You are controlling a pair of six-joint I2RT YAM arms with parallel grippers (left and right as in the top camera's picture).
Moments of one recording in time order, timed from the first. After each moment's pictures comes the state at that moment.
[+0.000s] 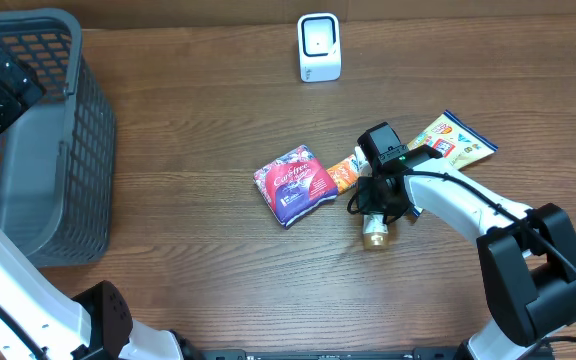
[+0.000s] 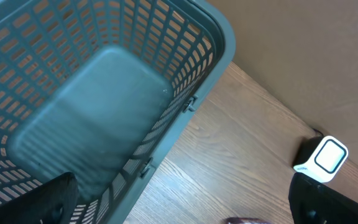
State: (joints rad) left arm 0.49 1.73 2.62 -1.69 0.10 -0.32; right arm 0.44 1.81 1.09 -0.70 -0.04 0.46
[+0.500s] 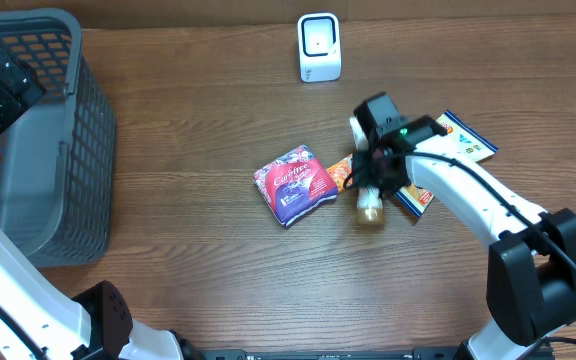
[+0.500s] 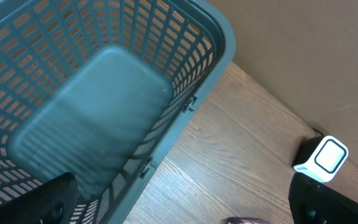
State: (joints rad) left arm 0.49 1.73 2.62 -1.69 0.10 -0.32; right arm 0.44 1.81 1.32 -0.86 -0.03 0.46
